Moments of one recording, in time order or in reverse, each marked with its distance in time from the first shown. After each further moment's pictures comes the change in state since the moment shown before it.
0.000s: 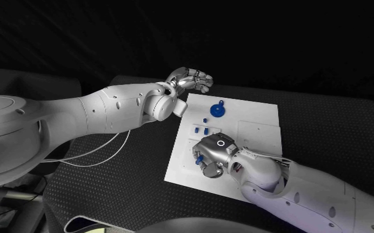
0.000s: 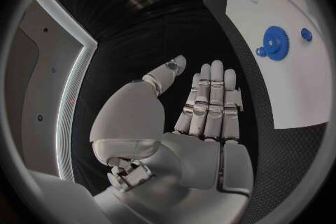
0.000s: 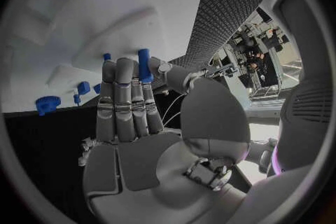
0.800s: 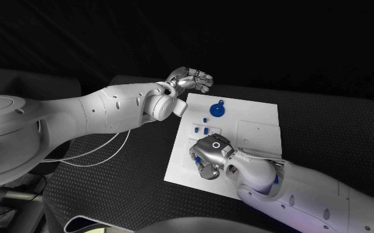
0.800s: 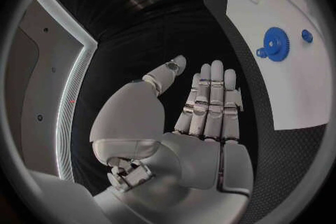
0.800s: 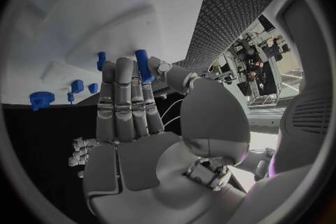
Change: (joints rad) left arm 0.000 0.000 0.000 0.001 0.000 0.003 -0.001; left_hand 0.000 0.000 0.000 0.000 0.000 0.000 0.000 0.000 0.000 0.000 0.000 0.000 -0.001 0.000 0.000 -0.004 0.003 0.000 0.000 0.000 0.000 0.001; right arm 0.004 0.022 -0.018 0.000 -0.053 0.013 -0.027; right_hand 0.000 0.000 0.001 -0.004 0.000 0.002 0.002 0.004 0.000 0.002 -0.002 0.003 0.003 -0.002 0.002 0.001 0.002 0.007 0.000 0.000 0.000 0.000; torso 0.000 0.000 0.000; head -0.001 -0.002
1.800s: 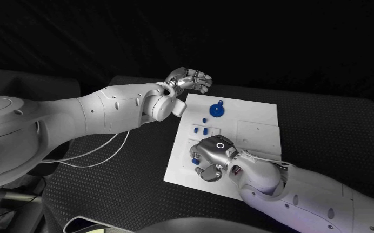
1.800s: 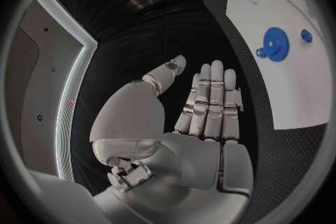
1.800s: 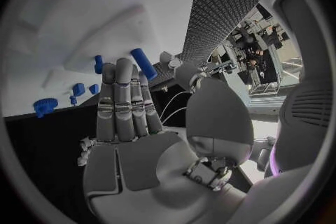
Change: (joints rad) left arm 0.000 -0.003 0.000 0.000 0.000 0.003 -0.001; left_hand 0.000 0.000 -0.002 0.002 0.000 -0.004 0.004 0.000 -0.001 0.000 0.000 0.000 -0.001 0.000 0.000 0.000 0.003 0.000 0.000 0.000 0.000 0.001; right arm -0.005 -0.025 -0.005 0.006 0.093 -0.076 0.026; right_hand -0.088 -0.117 -0.141 0.008 0.008 -0.103 0.053 -0.069 -0.034 -0.111 0.047 -0.074 -0.027 -0.031 0.031 0.000 -0.007 -0.001 -0.036 0.014 0.006 0.001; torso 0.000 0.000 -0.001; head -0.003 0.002
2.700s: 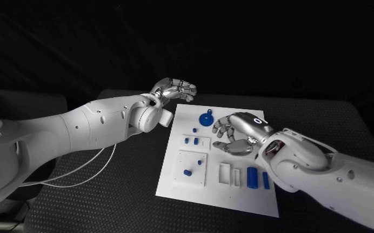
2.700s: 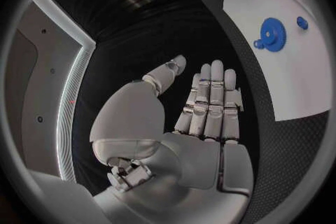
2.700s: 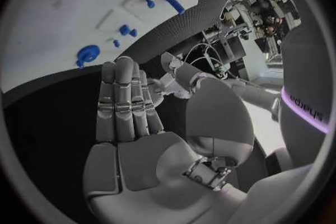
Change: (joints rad) left arm 0.000 -0.005 0.000 -0.028 0.000 0.001 0.001; left_hand 0.000 0.000 0.000 0.000 0.000 0.000 0.000 0.004 0.000 0.000 0.000 0.000 -0.001 0.004 0.004 -0.004 0.004 0.000 0.000 0.000 -0.004 0.002; right arm 0.126 -0.263 0.090 0.149 0.350 -0.114 0.063; right_hand -0.012 0.012 -0.033 0.046 0.000 0.005 -0.010 0.013 0.007 0.077 -0.026 0.055 0.029 0.021 -0.017 0.017 0.009 0.012 0.011 -0.004 0.024 -0.001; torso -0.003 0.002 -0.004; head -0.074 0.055
